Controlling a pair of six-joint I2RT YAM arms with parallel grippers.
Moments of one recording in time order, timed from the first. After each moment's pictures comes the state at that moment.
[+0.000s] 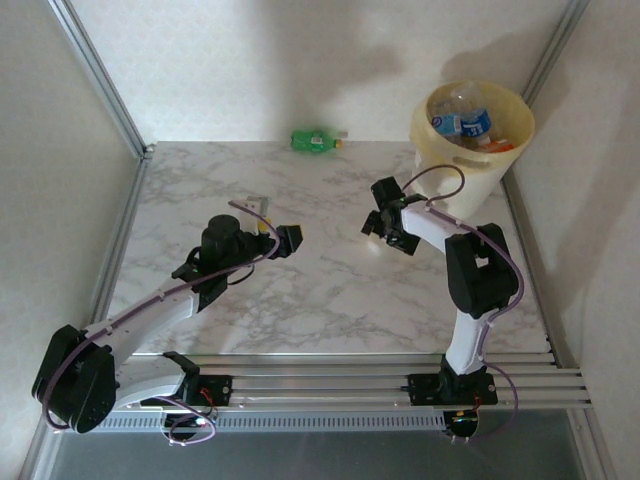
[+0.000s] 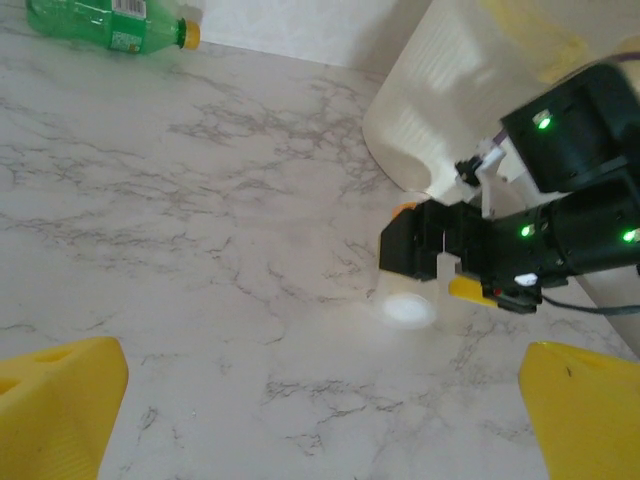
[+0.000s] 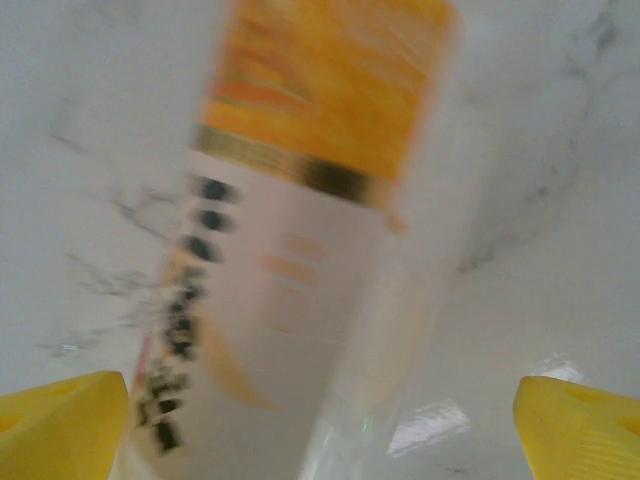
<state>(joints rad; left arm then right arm) -0.49 1.16 0.66 0.20 0.16 -0.45 0.40 1.89 1.27 -0.66 0.16 0.79</state>
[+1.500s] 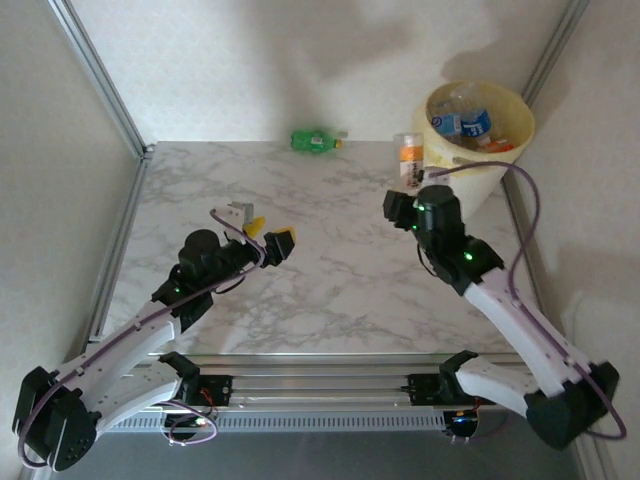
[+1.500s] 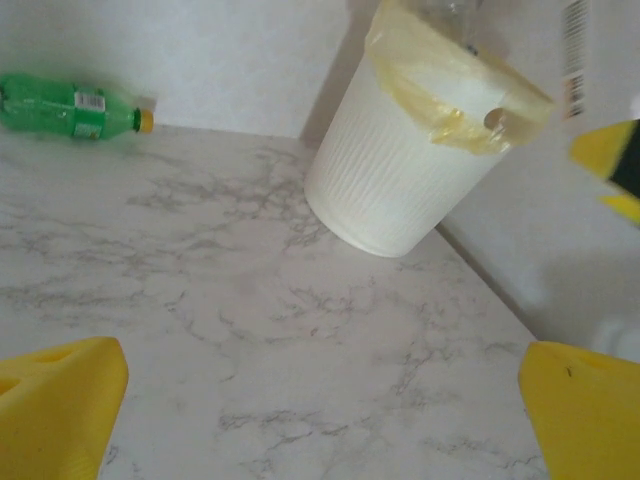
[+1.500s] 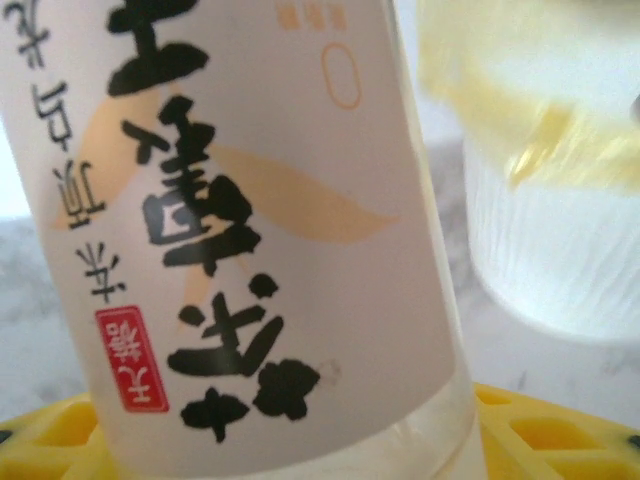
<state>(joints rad) -0.52 0.92 0.59 0.22 0.17 -0.45 0.55 1.02 1.05 -0.39 0.35 0.39</state>
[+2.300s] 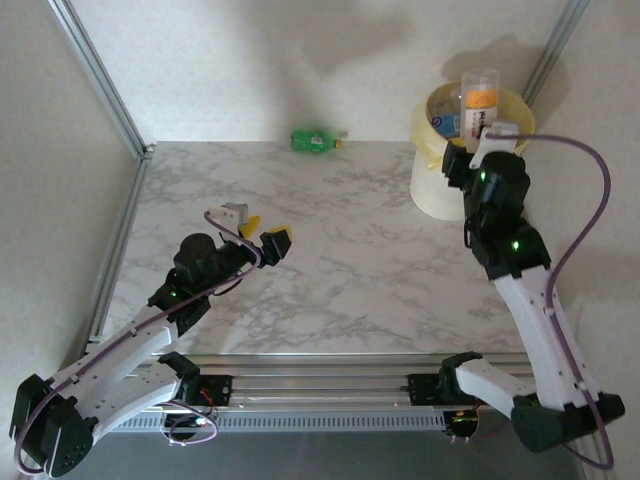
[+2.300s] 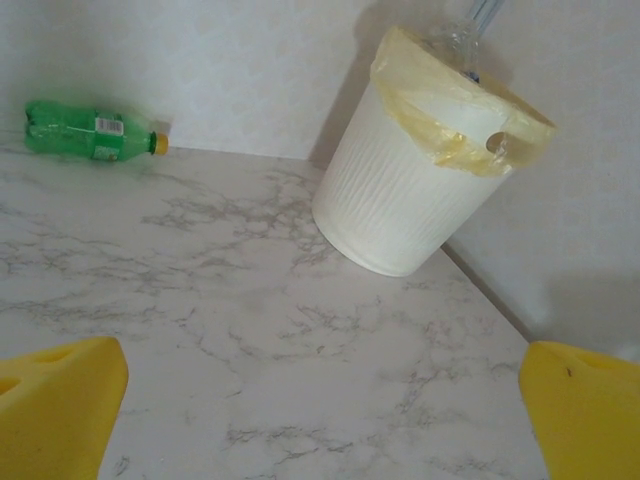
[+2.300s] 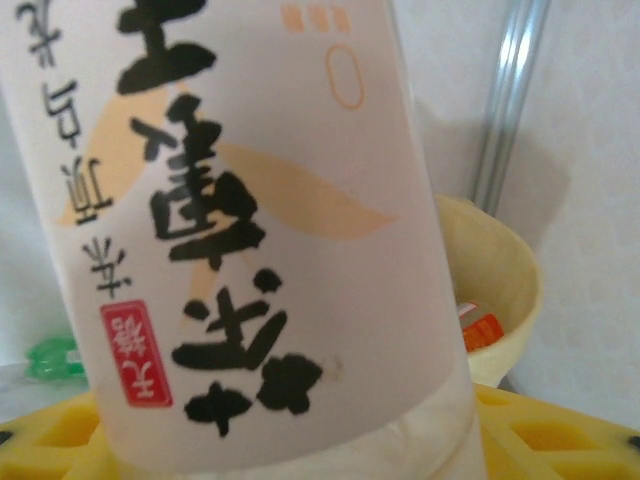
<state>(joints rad) -0.52 0.89 0.57 0.22 0.12 -0.45 0.28 1.10 1.38 -0.44 0.43 0.08</state>
